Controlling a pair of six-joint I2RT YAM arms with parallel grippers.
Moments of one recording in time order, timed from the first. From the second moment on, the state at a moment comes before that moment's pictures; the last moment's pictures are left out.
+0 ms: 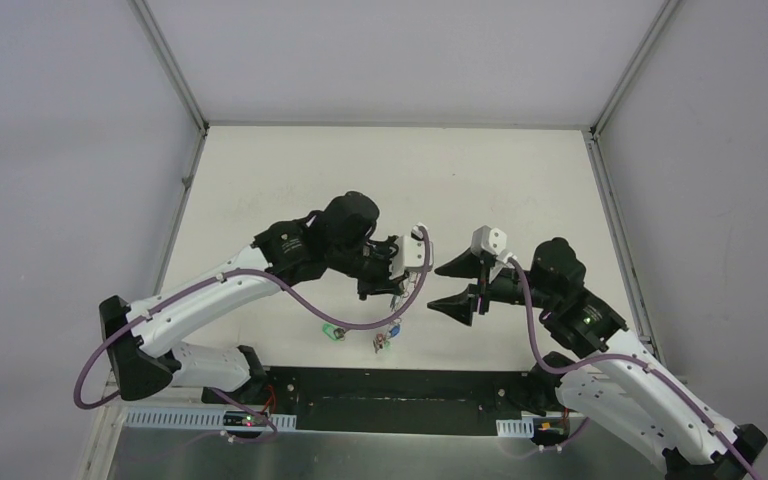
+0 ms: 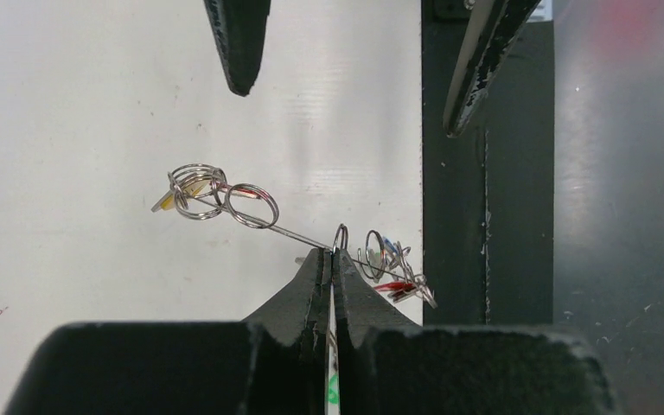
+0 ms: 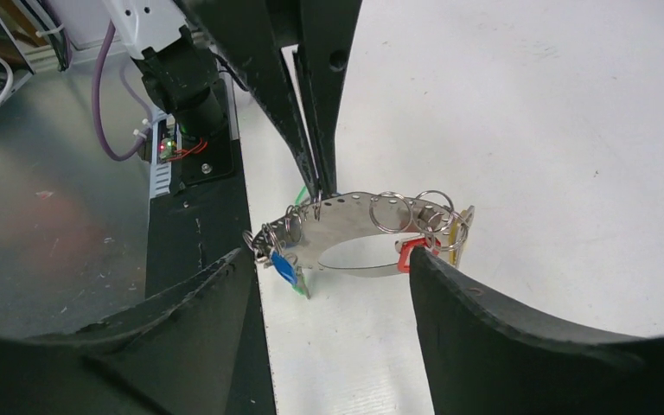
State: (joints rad) left arm -0.98 1.24 1.25 -0.64 0.48 0.33; right arm 0.71 0.64 0.66 -0.21 -0.67 -0.04
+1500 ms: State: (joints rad) left arm -1.07 1.38 0.98 -0.13 0.26 0.21; right arm 0.71 0.38 0.36 -0.22 -0.35 0.21
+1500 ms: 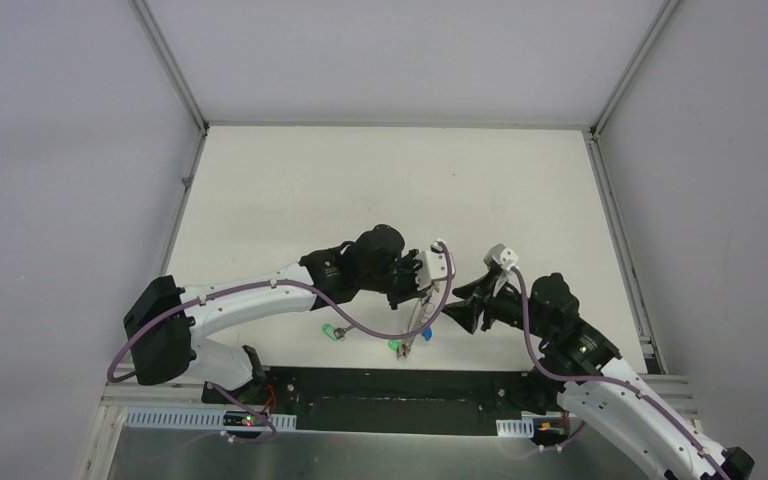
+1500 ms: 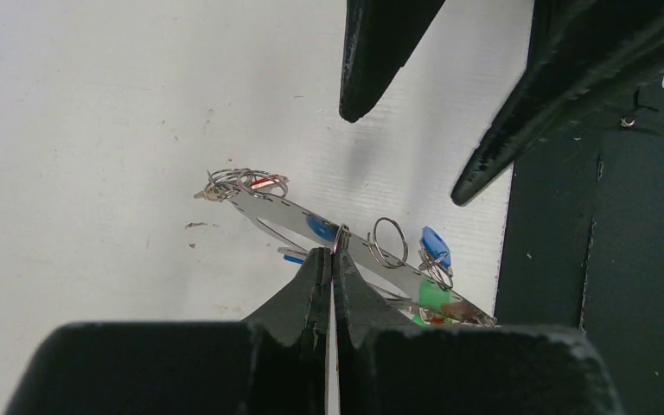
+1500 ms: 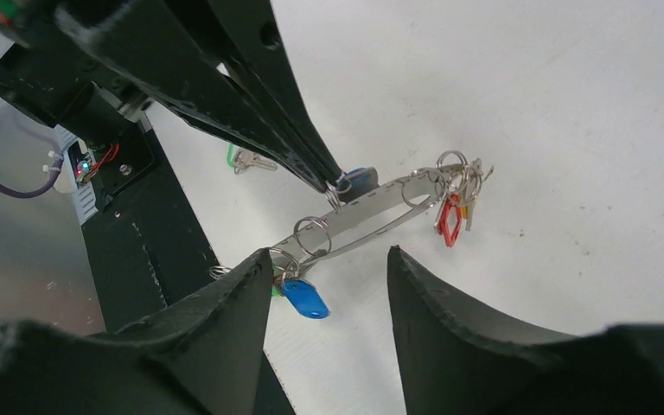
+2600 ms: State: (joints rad) left arm -1.11 1.30 0.90 -0.09 0.33 0.27; right arm 0.71 0.62 0.30 0.05 -0.53 0.10
